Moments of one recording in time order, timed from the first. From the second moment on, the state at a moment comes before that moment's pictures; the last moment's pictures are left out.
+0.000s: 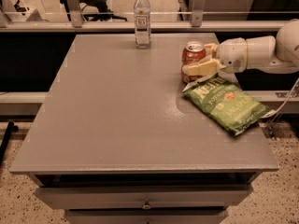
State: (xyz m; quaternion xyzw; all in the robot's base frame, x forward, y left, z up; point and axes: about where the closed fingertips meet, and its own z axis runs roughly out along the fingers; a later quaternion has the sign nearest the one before) arm 0.648 -0.147 0.888 -0.51 0.61 0.35 0.50
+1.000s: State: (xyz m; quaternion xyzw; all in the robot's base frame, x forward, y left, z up) arm 0.641 -0.155 0.880 -0.50 0.62 0.36 0.49
